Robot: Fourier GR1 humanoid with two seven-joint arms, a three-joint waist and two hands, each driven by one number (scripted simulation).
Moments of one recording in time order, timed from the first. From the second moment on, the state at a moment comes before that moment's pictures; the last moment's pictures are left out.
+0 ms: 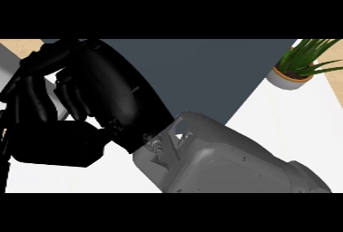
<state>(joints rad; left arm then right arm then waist) 0.30 0.69 -0.15 -2.04 0.90 0.20 -0.43 -1.13 -0.01 0.53 -1.56 -0.17 -0.42 0.57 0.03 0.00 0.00</state>
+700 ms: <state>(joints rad) 0.27 0.66 -0.11 -2.03 0.87 0.19 -0.38 -1.23 0.00 0.41 -1.21 -0.24 -0.22 0.30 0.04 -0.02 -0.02</state>
